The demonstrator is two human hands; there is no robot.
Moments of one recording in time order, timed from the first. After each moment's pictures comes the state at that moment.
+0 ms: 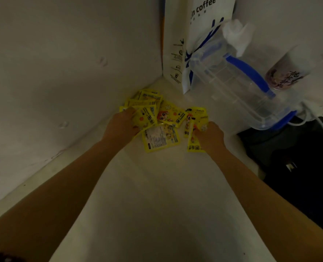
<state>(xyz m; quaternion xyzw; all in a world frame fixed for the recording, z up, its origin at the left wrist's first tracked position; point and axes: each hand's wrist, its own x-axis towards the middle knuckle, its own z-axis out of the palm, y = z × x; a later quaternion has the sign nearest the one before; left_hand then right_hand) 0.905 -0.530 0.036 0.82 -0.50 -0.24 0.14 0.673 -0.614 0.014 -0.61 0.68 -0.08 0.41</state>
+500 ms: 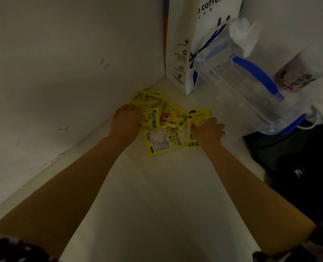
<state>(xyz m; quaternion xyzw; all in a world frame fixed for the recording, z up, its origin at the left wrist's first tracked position) 0.919 -0.552 0.013 0.79 -0.59 -0.14 0.03 0.710 -0.636 -0.003 -0.52 0.77 -0.03 0.36</state>
